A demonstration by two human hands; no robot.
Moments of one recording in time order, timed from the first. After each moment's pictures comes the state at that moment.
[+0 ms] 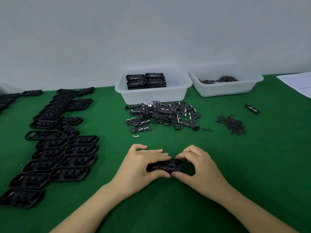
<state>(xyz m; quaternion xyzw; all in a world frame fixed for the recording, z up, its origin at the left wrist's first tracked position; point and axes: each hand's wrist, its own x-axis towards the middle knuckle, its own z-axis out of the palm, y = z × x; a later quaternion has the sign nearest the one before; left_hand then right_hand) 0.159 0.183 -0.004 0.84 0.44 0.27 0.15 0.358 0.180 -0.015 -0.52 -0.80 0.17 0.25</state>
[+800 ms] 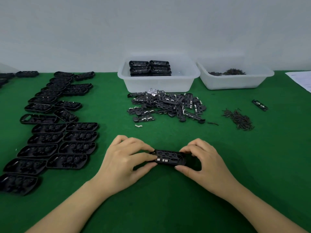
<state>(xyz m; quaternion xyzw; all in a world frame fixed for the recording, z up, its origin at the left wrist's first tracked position) 0.123 0.175 -0.016 0.87 0.39 0.32 -0.04 0.360 0.177 -0.014 -0.52 -0.81 0.17 0.23</state>
